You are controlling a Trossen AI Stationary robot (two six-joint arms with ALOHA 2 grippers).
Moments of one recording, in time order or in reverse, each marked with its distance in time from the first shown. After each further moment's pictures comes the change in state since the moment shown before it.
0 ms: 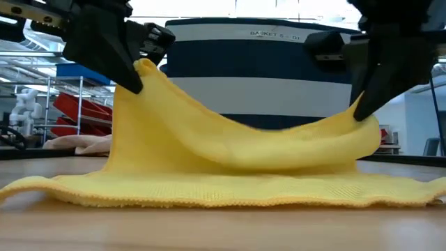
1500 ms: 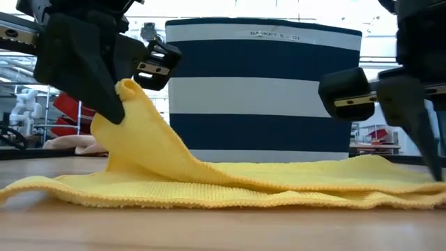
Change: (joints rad) left arm -0.037 0.163 0.000 0.181 0.131 -0.001; right arm 0.033 0.190 0.000 0.148 -0.318 0.026
